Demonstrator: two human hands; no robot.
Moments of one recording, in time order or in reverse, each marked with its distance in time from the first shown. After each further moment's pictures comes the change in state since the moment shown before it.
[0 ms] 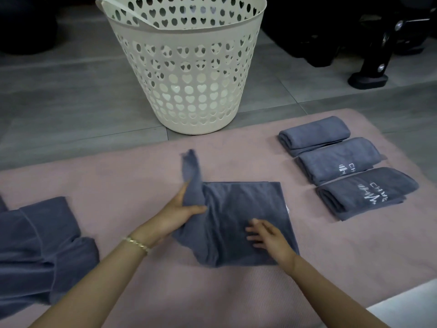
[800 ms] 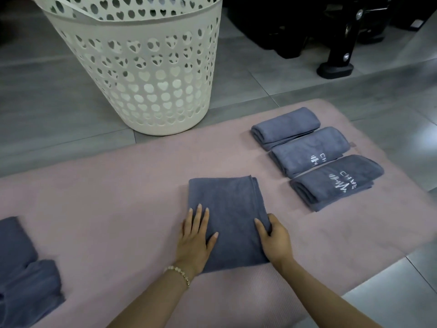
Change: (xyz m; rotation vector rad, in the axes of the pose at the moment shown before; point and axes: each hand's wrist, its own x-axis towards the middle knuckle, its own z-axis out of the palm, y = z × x) left_hand 0.042 -0.119 0.094 1.095 0.042 0.111; right_hand 0.004 0.022 -0.051 -0.327 0.414 -0.212
